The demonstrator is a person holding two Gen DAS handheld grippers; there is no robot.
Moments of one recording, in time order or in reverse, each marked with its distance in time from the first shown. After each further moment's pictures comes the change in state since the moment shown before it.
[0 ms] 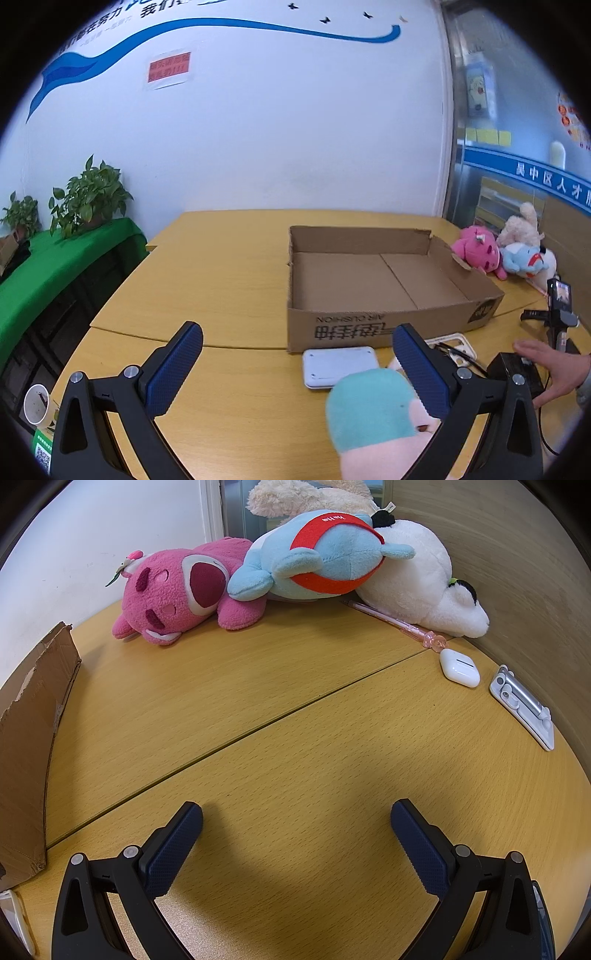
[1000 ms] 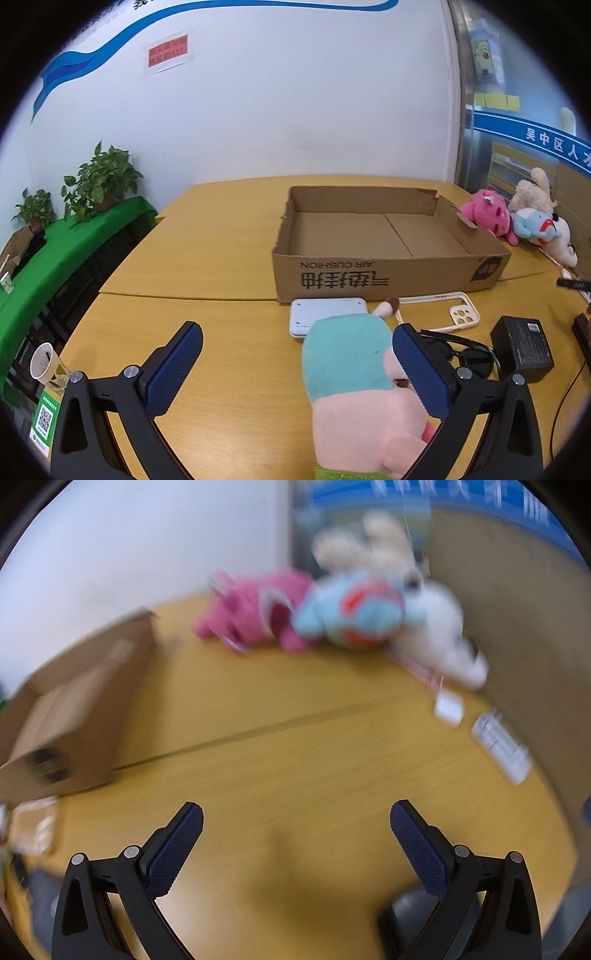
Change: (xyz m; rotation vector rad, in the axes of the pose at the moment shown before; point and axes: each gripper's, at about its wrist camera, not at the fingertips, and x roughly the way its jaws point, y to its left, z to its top) left arm -0.016 -0.036 -0.037 0.017 0.117 0.058; right arm -0.125 -0.004 -0.040 -0.238 -0.122 0.159
